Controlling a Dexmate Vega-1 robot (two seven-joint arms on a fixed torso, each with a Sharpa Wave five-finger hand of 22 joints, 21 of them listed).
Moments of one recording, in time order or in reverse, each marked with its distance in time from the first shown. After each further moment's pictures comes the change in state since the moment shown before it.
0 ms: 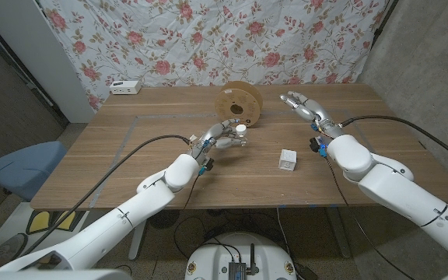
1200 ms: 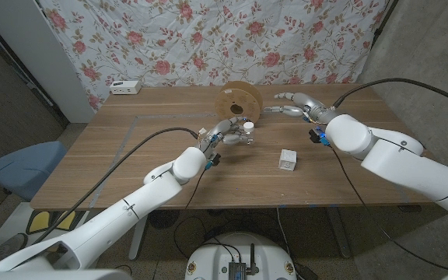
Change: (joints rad) left arm -0.061 -0.010 0.052 -0.054 0.023 0.129 -0.021; left_hand -0.013 0.000 0.004 0.004 0.000 0.007 -0.007 0.000 0.000 0.005 0.006 0.000 0.000 0.000 0.000 -0.004 0.000 -0.007 0.000 -0.008 0.000; right arm 0.230 -0.172 -0.151 -0.189 -0.104 -0.344 0.198; right_hand 0.152 -0.036 0.046 -0.126 -0.041 0.077 -0.002 0.010 0.014 -0.077 0.055 -0.008 0.010 -0.065 0.118 -0.012 0.003 -0.059 0.188 0.000 0.005
